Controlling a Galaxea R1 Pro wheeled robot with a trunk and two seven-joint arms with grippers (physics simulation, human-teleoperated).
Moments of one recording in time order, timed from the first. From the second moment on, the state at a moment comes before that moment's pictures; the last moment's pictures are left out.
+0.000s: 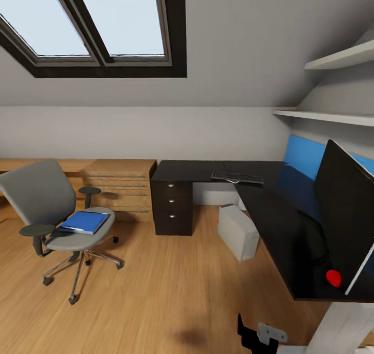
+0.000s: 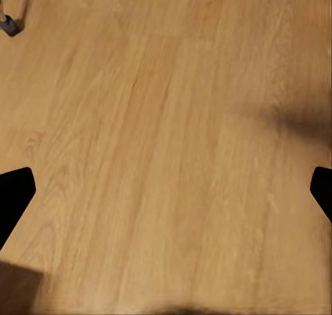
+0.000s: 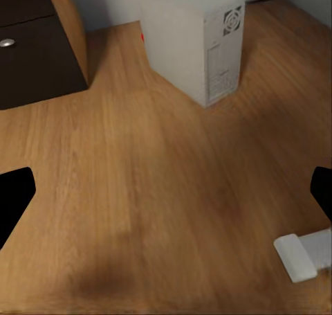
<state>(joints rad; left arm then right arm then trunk) -0.13 -0.11 -0.31 -0.44 0.24 -0.25 0.42 -0.44 0.06 -0.04 0.02 -0.21 -0.78 -0.03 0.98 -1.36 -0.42</state>
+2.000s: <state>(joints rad) -0.13 -0.05 -0.29 -0.44 0.25 -0.24 0.43 -0.44 -0.17 -0.09 -0.22 -0.37 -0.75 -0.04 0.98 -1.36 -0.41</state>
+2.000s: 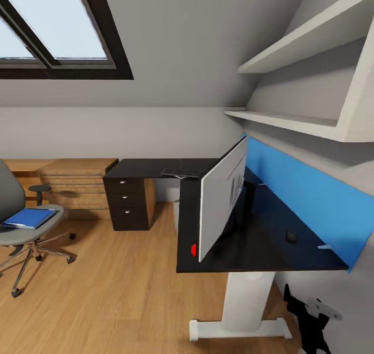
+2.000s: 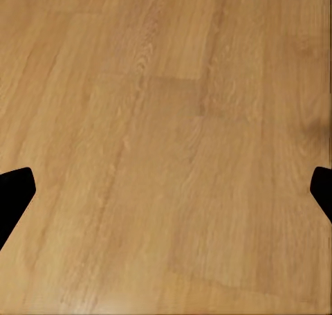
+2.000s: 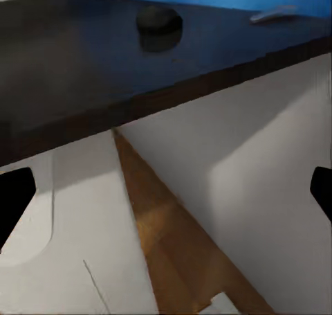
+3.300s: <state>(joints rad) -0.13 -0.02 -0.26 -0.48 0.26 -0.25 0.43 -0.49 -0.19 -0.07 -0.74 -0.11 0.09 -0.19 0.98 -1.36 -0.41</state>
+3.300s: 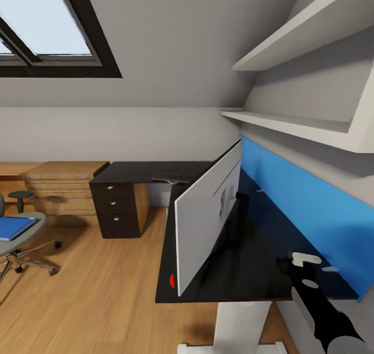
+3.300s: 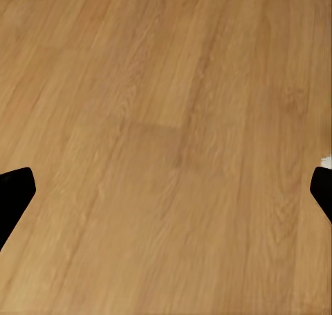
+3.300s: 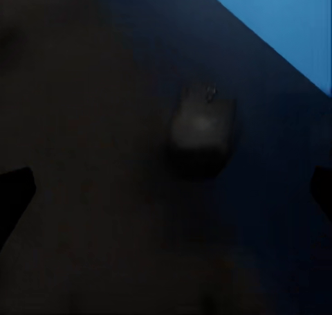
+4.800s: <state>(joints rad) -0.02 0.13 -0.26 -0.94 0.43 -0.27 0.41 -0.61 -0.23 -0.07 -0.51 -0.10 0.05 -0.19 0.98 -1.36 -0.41</state>
